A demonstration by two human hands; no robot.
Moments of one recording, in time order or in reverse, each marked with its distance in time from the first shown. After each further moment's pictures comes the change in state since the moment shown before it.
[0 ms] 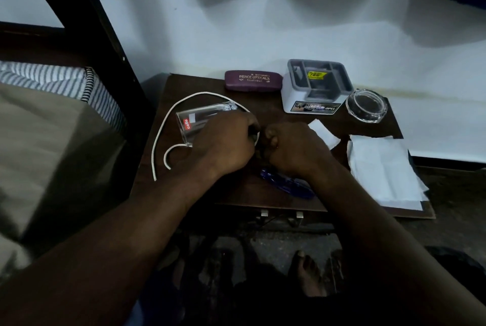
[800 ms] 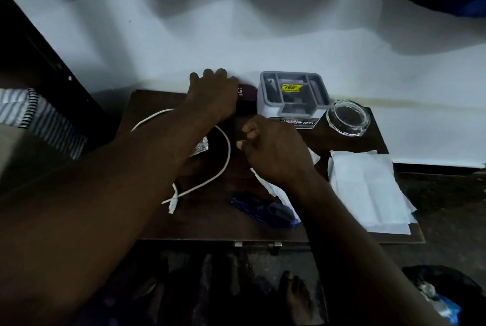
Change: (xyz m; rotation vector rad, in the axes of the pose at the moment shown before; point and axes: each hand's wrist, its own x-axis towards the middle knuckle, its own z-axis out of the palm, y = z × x) left_hand 0.163 -0.009 0.030 0.527 -0.063 0.000; right_hand 0.034 0.033 -0.002 0.222 0.248 0.032
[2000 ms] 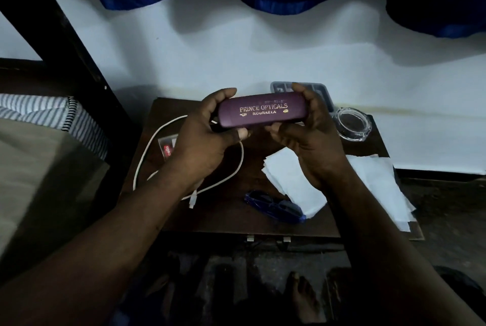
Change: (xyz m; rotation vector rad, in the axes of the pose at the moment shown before) left_hand -0.143 -0.002 -0.034 -1.661 0.223 -0.124; right_hand -0.013 -0.001 -0.034 1.216 0.084 0.055
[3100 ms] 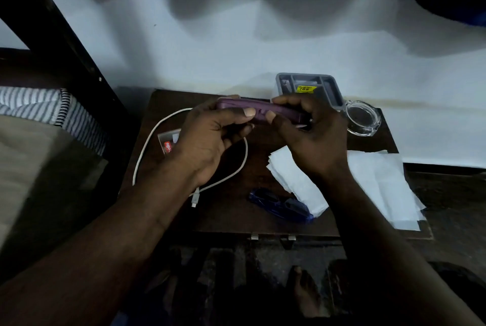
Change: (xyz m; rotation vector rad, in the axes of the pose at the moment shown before) left_hand 0.011 0.005 0.003 -0.429 -0.004 -0.310; right_hand 0.001 0.005 0.012 -0.707 0.180 -0.390
